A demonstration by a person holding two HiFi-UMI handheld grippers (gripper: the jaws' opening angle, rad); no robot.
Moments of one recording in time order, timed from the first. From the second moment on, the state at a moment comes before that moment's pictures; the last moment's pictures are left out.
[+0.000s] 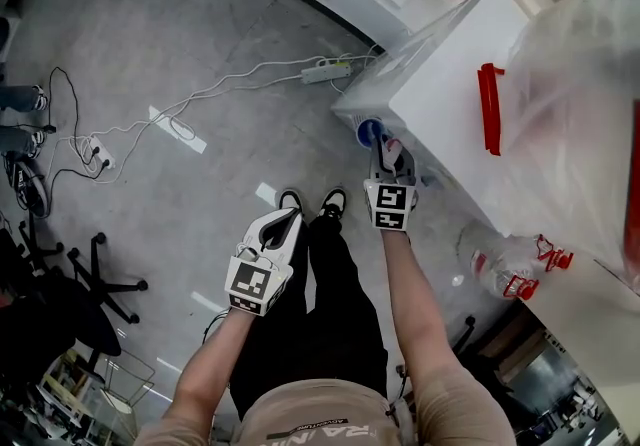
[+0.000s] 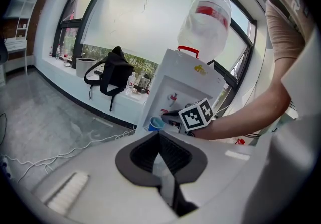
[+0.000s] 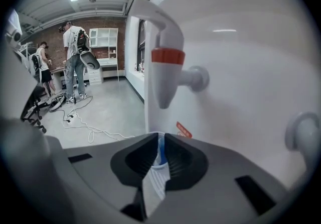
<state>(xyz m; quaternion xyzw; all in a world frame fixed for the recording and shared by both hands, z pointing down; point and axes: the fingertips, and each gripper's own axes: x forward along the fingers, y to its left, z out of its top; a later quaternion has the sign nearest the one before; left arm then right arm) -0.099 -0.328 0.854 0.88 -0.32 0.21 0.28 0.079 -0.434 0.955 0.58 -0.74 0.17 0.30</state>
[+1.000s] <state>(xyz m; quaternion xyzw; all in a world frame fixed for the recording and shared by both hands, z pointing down) -0.069 -0.345 0.722 0.92 -0.27 0.21 0.19 0.032 -0.343 0.815 0.52 -0.78 0.20 0.28</state>
